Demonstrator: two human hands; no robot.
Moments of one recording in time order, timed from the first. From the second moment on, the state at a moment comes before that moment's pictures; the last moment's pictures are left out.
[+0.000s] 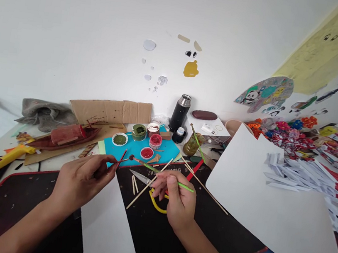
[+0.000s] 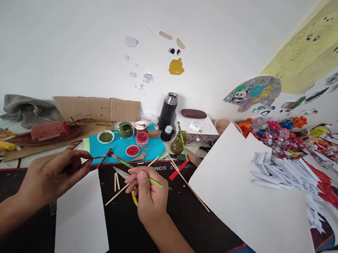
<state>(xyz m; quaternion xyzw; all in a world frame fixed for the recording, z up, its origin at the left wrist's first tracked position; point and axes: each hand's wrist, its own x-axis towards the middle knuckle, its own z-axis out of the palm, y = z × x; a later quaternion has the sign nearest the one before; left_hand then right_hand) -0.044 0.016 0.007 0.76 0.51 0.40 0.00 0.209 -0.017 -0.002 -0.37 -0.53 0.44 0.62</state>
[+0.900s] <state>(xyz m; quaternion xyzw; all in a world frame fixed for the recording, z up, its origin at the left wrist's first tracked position) -0.043 0.017 0.006 0.72 0.55 0.42 0.06 0.211 -0.018 -0.005 -0.37 -0.52 0.45 0.62</state>
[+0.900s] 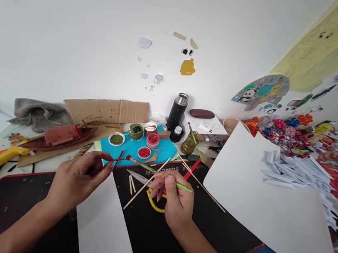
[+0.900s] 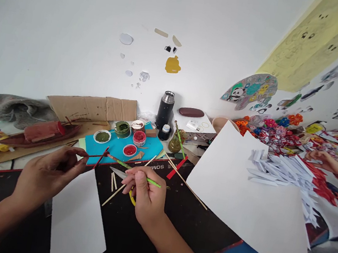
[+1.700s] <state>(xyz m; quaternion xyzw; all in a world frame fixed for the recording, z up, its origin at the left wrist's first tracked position) -0.030 0.034 0.017 0.38 0.61 0.50 0.48 0.209 -0.022 -0.005 -0.33 -0.60 0.39 0.61</state>
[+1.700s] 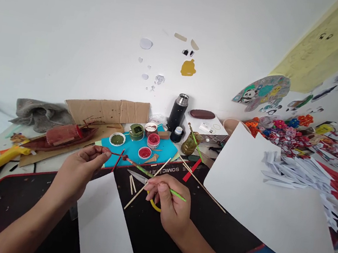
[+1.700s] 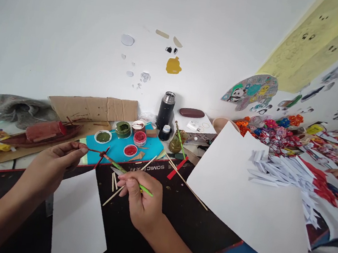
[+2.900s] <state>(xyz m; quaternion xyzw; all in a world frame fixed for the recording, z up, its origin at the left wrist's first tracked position) -0.034 0.032 0.014 0.39 0.62 0.50 0.46 0.213 -0.023 -0.002 -0.36 -0.61 0.38 0.59</state>
